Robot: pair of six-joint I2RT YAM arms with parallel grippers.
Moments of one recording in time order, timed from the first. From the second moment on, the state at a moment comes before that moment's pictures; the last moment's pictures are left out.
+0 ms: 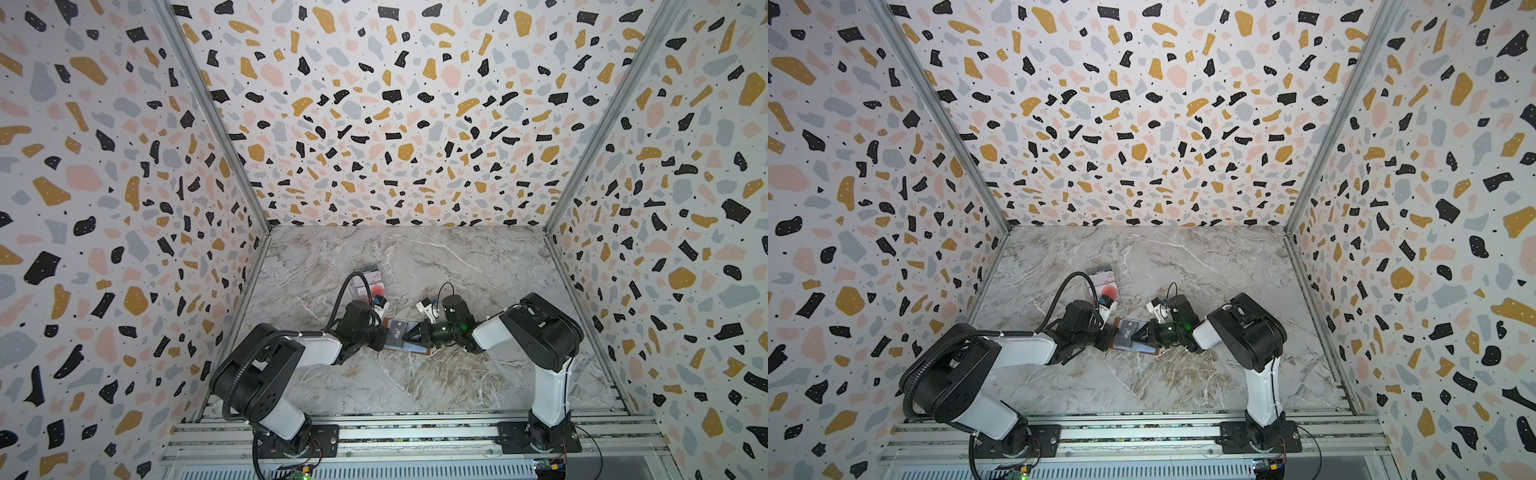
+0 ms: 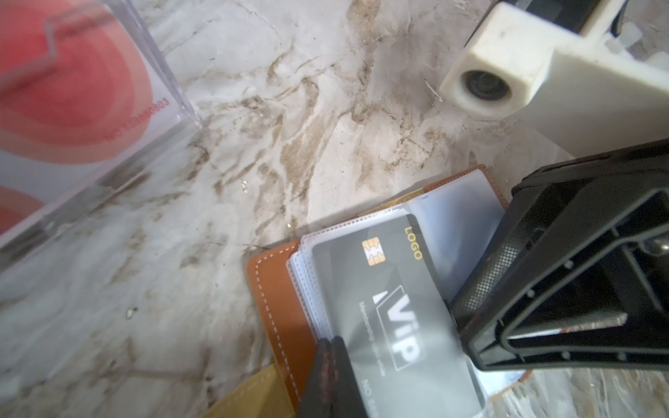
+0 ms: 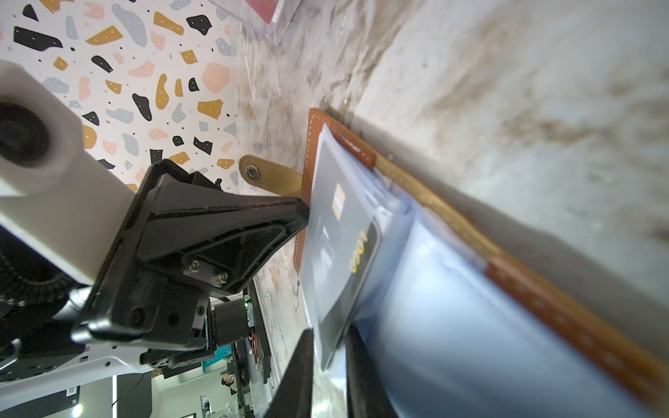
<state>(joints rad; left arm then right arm) -0.54 1.57 0.51 0.27 0.25 -0.14 0.65 1.95 0.71 0.63 -0.82 0.93</state>
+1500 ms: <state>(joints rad) -0.54 1.57 0.51 0.28 0.26 -0.14 0.65 1.93 0.69 0.65 -0.86 0.94</state>
